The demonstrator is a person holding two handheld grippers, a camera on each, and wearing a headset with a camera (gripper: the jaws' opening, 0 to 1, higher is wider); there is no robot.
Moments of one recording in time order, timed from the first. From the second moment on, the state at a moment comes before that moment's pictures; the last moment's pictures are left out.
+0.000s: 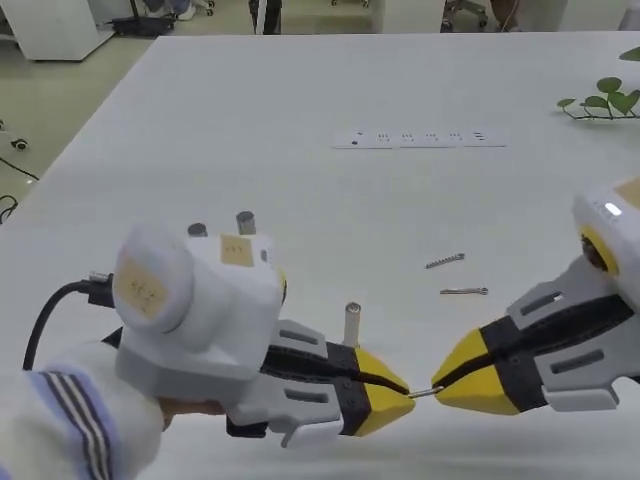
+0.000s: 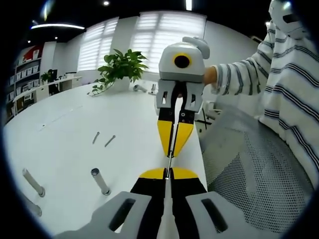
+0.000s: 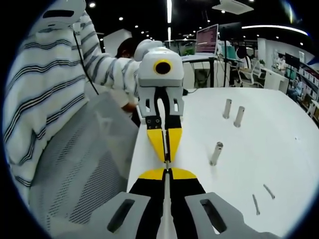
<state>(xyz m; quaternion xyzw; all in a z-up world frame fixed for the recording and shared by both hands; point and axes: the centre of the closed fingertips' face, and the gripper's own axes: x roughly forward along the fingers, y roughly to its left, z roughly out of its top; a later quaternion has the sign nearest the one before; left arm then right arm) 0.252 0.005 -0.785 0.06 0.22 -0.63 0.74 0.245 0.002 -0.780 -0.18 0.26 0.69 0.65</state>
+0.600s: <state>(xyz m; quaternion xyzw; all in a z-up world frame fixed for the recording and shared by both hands) 0.268 0.013 -0.782 0.07 0.21 -0.60 0.77 0.257 0.001 -0.777 -0.15 0.24 0.67 0.68</state>
